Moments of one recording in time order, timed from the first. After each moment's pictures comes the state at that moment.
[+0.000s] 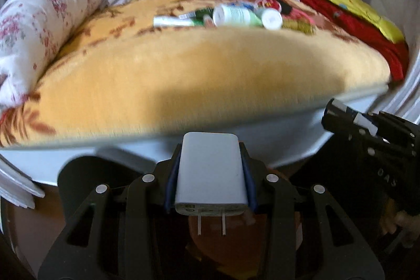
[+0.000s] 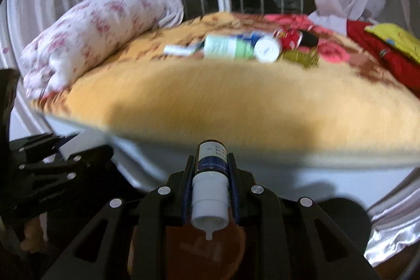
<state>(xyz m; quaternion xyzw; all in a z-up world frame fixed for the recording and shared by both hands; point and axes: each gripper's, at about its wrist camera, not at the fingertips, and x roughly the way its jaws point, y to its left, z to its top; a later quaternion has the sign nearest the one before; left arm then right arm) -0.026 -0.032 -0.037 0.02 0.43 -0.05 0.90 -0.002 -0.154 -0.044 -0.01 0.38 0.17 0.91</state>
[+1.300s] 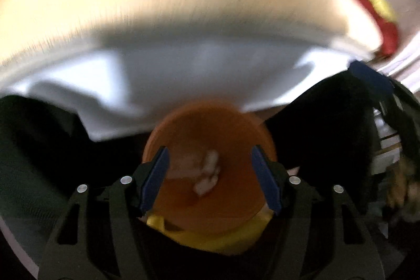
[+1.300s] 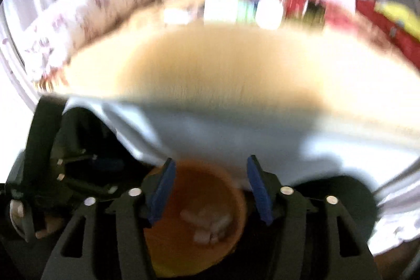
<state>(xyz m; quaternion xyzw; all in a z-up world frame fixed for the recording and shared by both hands) -0.011 -0.027 -0.092 -0.06 0.54 -0.16 0.82 0.007 -0.176 -0.040 -0.02 0.42 0.18 0.89</state>
